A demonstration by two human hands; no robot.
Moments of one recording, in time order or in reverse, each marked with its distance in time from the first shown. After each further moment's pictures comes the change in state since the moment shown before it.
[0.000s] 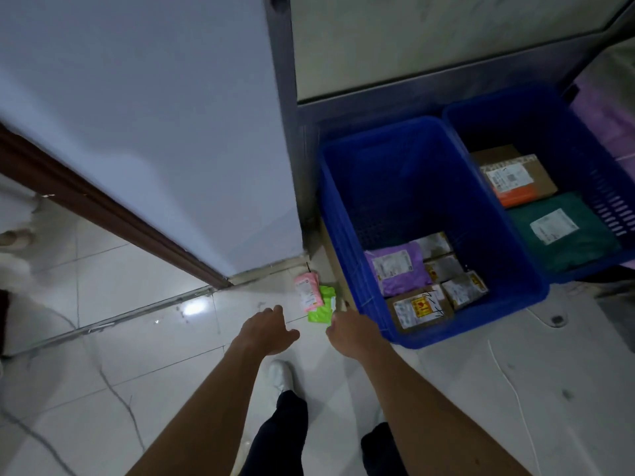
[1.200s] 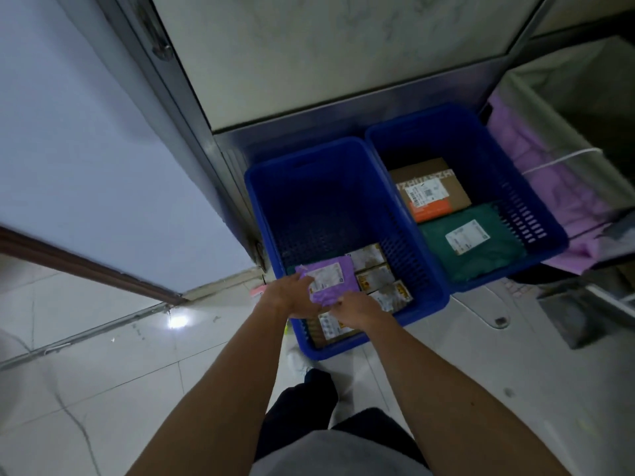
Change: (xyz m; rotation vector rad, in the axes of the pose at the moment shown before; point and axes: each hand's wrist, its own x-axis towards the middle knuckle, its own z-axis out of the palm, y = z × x) left_hand 0.009 0.258 -0.063 0.237 0.007 0.234; right_hand -0.012 0.189 -0.138 0.093 -0.103 0.091
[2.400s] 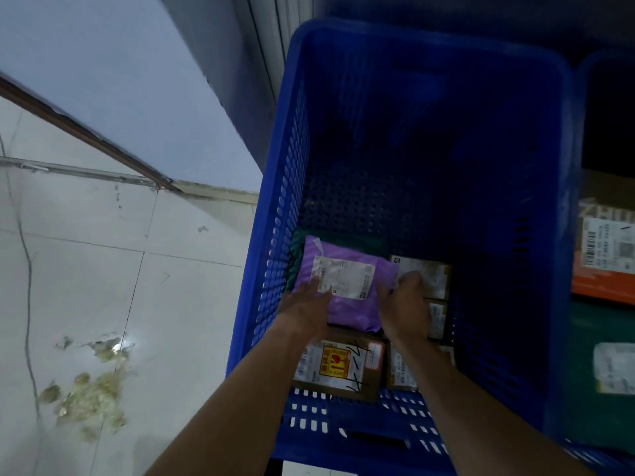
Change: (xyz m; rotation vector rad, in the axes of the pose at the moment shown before) left_hand 0.261 0.005 0.170 -0.398 -0.155 -0.266; right_hand 0.303 0.112 0.039 0.086 0.375 -0.003
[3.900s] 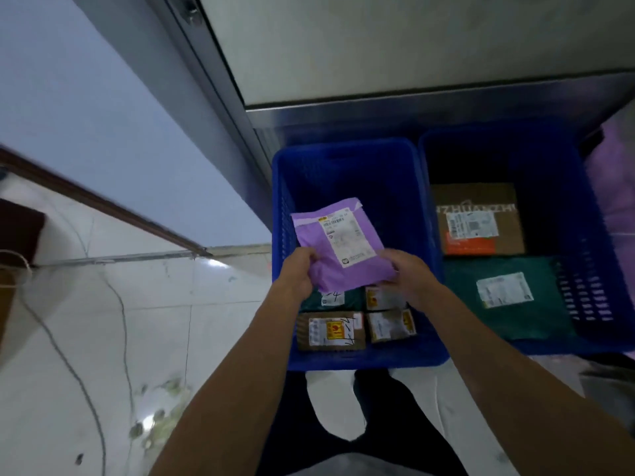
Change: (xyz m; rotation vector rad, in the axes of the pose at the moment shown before) left_hand -0.232 0.078 -0.162 -1.857 0.219 -0.155; right_hand -0.139 -0.063 -0.262 1.009 -0.458 0.223
